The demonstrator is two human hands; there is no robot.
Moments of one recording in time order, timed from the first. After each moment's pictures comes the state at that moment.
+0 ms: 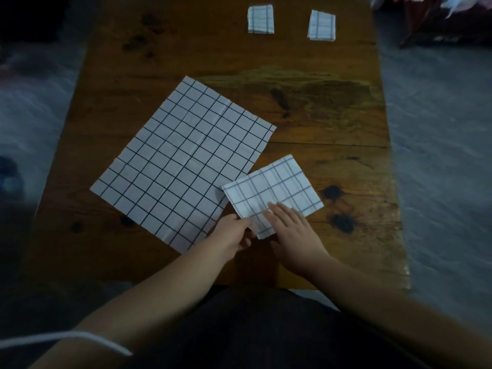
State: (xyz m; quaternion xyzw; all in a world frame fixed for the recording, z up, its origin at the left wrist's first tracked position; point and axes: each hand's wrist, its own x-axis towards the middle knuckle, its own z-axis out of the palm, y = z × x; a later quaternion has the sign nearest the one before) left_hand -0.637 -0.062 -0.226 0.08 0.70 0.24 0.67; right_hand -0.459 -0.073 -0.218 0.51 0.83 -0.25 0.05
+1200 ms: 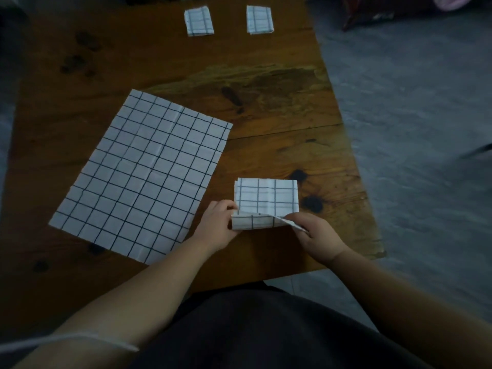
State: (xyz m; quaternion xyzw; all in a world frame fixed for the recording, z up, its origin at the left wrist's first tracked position) left_hand -0.629 -0.047 -0.235 0.74 0.57 0.01 0.37; right_hand -0.360 -0.098 -0.218 0.61 0.66 -0.42 -0.12
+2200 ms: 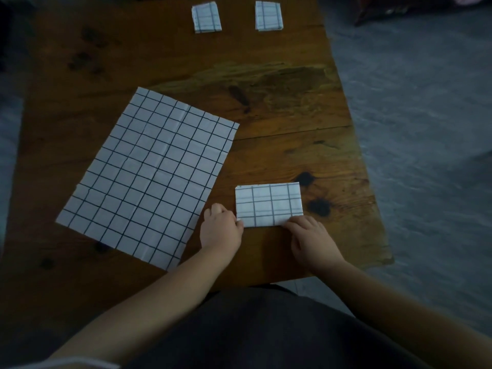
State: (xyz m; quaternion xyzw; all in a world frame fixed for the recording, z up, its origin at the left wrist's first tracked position) left_hand -0.608 -0.059 -0.236 0.64 0.73 -0.03 0.24; right_hand -0.377 -0.104 -0.241 0.61 0.74 -0.28 0.00
